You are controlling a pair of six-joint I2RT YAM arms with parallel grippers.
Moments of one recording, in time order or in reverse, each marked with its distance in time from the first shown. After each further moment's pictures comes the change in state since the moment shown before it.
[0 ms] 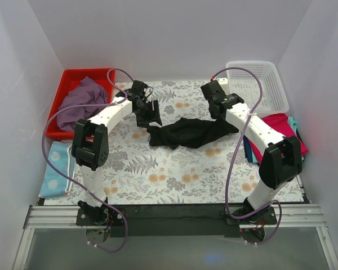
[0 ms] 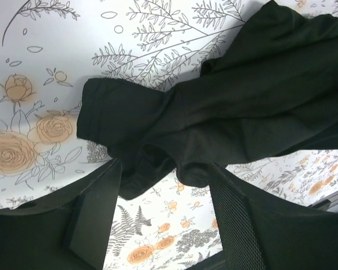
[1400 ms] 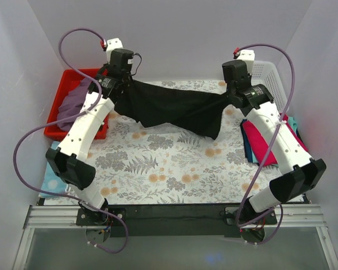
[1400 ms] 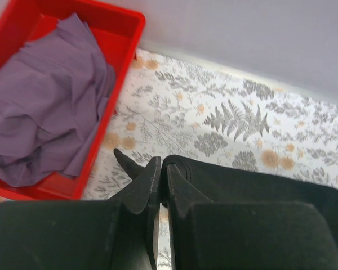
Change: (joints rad) left arm -0.043 -0.274 0.336 -0.042 -0.867 0.063; right arm -0.043 -0.159 0.227 -0.021 0.113 -0.065
